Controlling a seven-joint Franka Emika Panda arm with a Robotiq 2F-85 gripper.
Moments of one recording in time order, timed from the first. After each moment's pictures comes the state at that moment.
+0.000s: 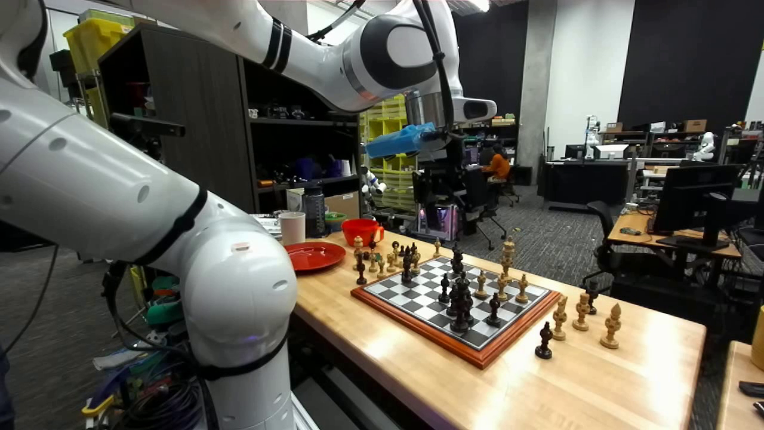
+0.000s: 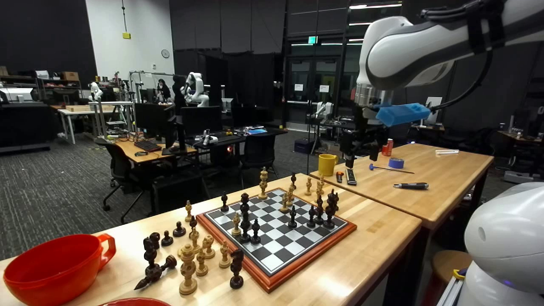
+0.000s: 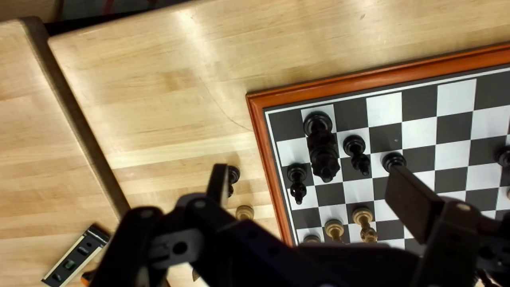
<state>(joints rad) -0.17 -0.86 -0.03 -2.69 -0.15 1.96 0.08</state>
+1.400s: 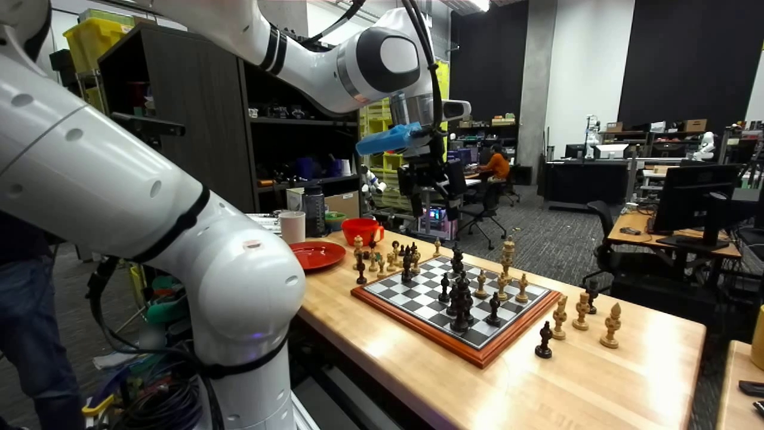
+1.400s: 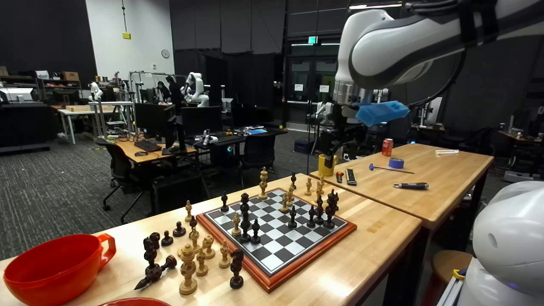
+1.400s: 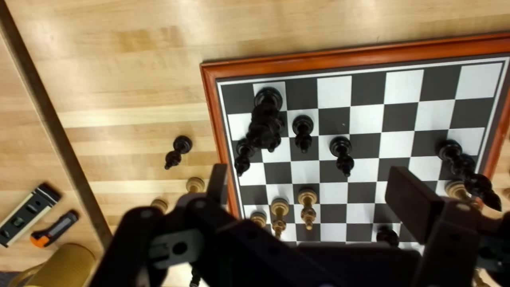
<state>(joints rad) -0.07 -0.80 0.06 -2.65 -0.11 2.01 0.13</state>
